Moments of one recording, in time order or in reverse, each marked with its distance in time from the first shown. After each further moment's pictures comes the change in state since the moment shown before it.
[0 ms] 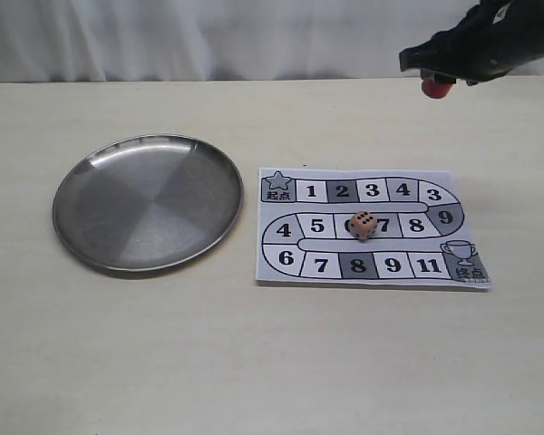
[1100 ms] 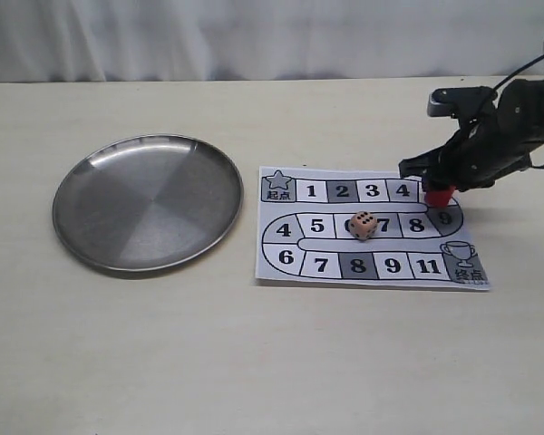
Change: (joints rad) left arm 0.000 0.000 0.000 0.000 0.000 0.000; right arm -0.074 0.257 0.117 0.019 -0.040 0.012
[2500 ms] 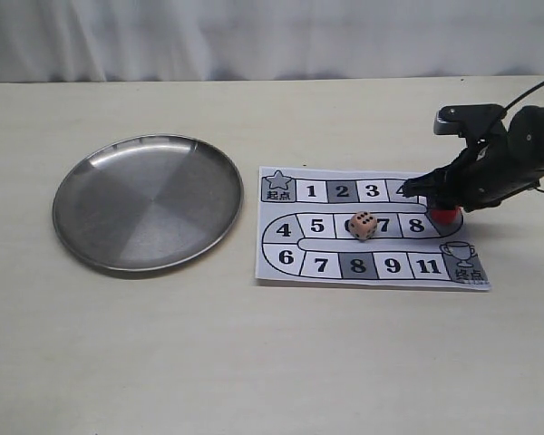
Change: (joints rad) left arm 0.000 0.000 0.000 0.000 0.000 0.000; right arm -0.002 -0.050 0.155 0.000 -0.120 0.001
